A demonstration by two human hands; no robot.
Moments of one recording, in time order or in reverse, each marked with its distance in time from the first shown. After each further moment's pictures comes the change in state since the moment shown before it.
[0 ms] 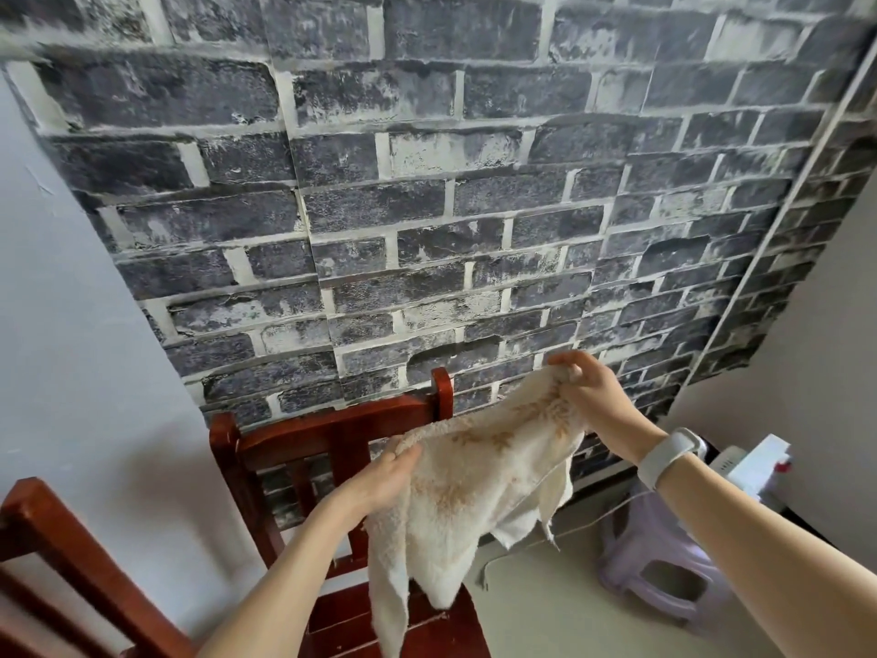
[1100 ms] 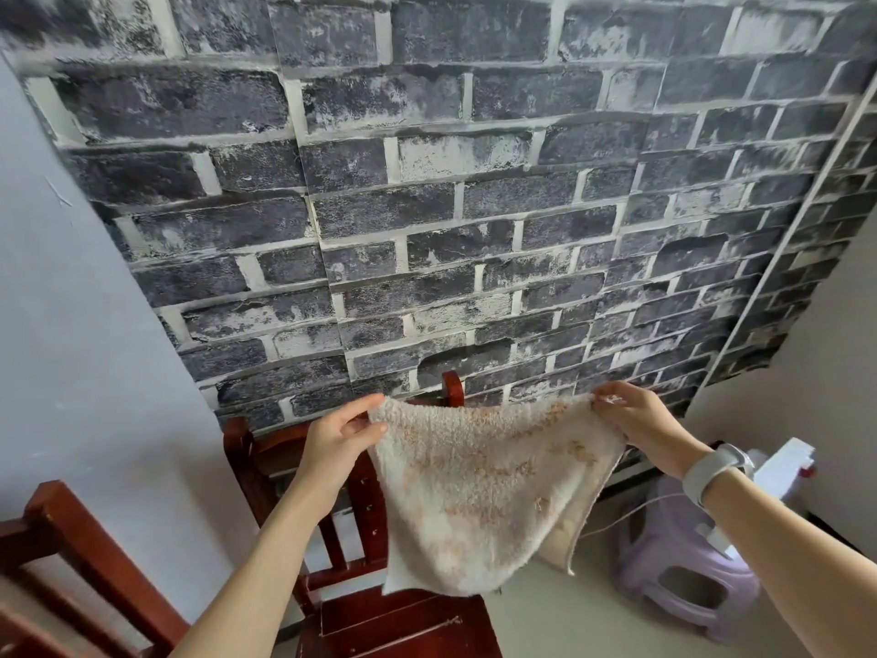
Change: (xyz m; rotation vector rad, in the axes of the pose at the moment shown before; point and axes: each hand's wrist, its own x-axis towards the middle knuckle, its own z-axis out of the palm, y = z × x) left_hand -0.016 -0.001 -0.046 -0.367 0.429 0.370; right_hand 0.013 0.048 -0.029 -0.026 -0.048 0.181
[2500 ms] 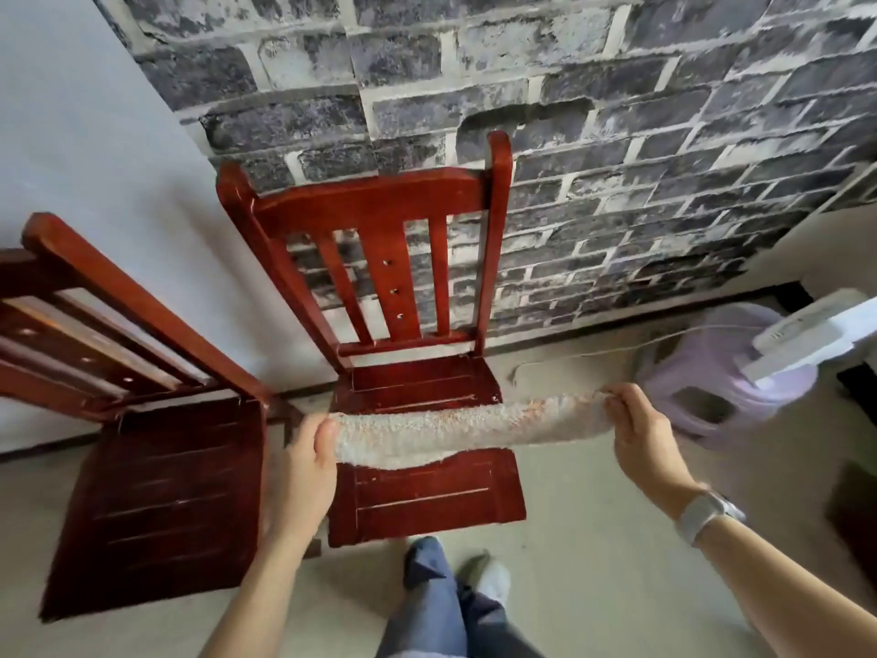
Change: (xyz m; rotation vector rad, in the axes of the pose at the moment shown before) left_hand -0.191 -0.196 -0.018 0.663 0.311 -0.266; right_hand -0.129 0.171 0.078 -0.333 -0.060 -0.122
